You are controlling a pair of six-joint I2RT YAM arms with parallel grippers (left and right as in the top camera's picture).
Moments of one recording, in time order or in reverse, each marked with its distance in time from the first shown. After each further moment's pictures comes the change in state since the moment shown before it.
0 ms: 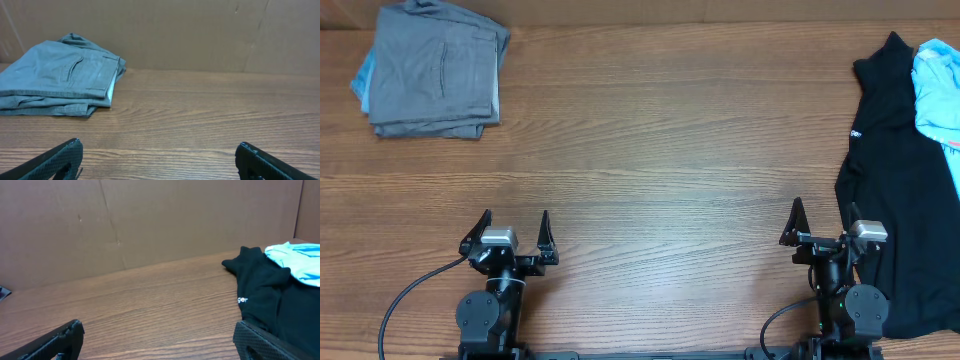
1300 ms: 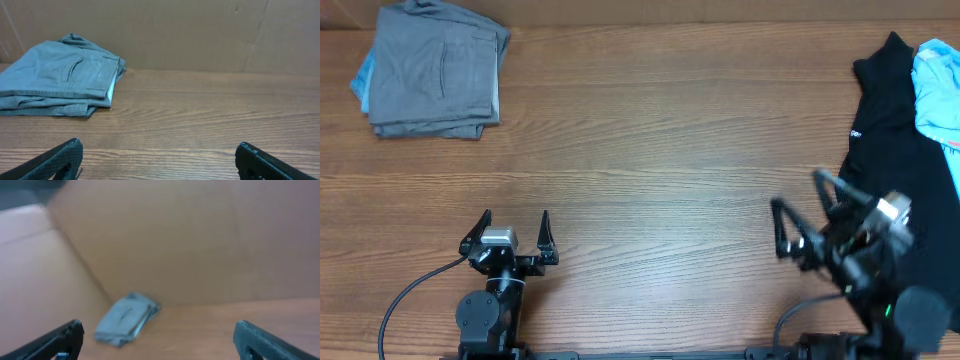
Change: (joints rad) left arm 0.000 0.000 0.000 -0.002 0.000 0.000; right arm 0.000 0.341 0.463 0.085 -0.546 0.332
